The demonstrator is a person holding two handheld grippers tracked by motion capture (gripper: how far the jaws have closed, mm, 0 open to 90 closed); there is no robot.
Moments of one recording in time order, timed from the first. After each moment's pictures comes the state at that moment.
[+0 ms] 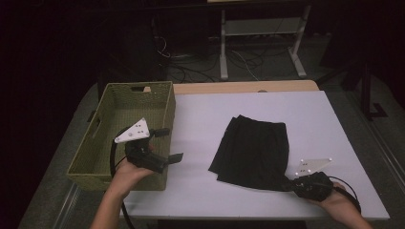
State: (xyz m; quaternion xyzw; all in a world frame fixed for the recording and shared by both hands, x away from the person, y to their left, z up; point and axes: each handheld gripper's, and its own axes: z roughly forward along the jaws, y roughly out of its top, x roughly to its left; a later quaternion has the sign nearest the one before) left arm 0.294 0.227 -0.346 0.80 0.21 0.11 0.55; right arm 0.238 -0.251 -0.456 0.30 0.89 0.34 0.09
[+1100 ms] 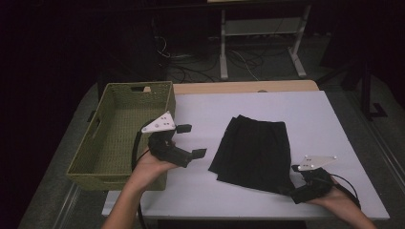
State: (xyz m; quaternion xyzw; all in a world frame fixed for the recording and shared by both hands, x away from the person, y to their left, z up) left arm 0.304 0.164 -0.338 0.81 0.21 0.07 0.55; right arm 0.246 -0.257 -0.461 0.35 0.85 0.37 0.11
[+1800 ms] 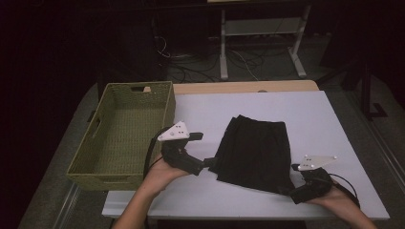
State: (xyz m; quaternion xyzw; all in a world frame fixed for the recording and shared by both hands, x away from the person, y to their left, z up) left arm 0.297 0.141 -0.362 0.81 0.20 0.06 0.54; right arm 0.247 -0.257 -0.461 0.34 0.85 0.38 0.12
